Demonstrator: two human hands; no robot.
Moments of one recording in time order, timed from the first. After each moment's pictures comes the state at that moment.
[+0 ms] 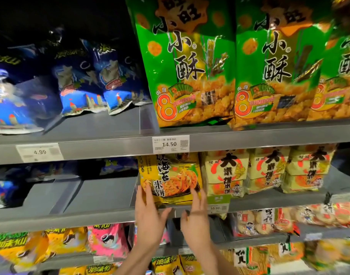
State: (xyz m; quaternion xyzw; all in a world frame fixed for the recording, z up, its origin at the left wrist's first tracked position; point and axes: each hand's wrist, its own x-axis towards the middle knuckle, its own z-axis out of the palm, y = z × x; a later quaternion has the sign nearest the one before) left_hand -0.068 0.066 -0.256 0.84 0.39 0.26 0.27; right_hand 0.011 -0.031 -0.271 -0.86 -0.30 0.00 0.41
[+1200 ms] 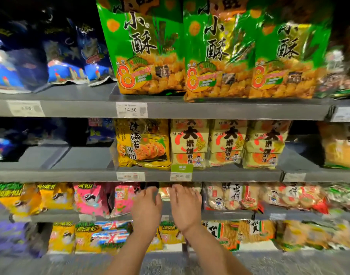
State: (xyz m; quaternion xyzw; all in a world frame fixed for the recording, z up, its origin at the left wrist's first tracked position) left_hand -0.064 -0.079 -0.256 0.83 0.43 0.23 0.26; right_hand 0.020 -0.152 -0.256 -0.89 -0.38 0.06 0.26
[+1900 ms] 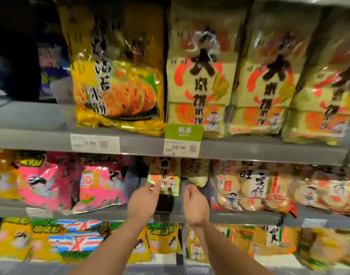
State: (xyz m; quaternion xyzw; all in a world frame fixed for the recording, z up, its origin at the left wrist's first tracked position) left_hand 0.033 -0.006 -0.470 0.81 0.48 0.13 0.30; right_hand 0.131 -0.110 -0.484 -0.90 -0.26 0.13 0.34
